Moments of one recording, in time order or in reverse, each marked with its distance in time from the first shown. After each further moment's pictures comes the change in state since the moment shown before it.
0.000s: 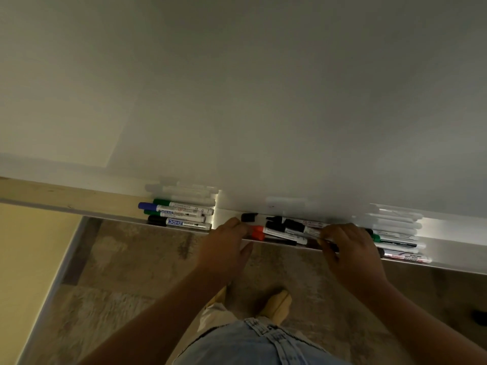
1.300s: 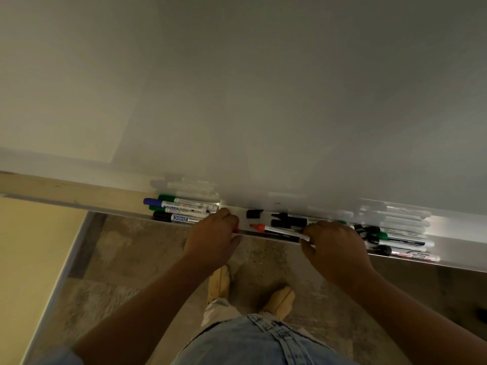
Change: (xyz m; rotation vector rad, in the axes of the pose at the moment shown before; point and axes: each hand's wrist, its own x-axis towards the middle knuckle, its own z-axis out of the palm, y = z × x) left_hand 0.011 -0.030 -0.012 0.243 0.055 0.055; right_hand 0.026 -0.036 0.008 -0.132 -0.338 0.057
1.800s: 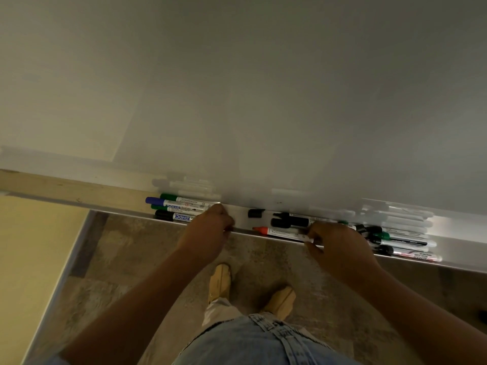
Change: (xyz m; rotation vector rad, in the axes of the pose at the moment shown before) left_hand 0.001 -0.016 -0.010 -0.081 -0.086 -0.021; right_hand 0.000 0.009 0.000 0.115 -0.112 0.053
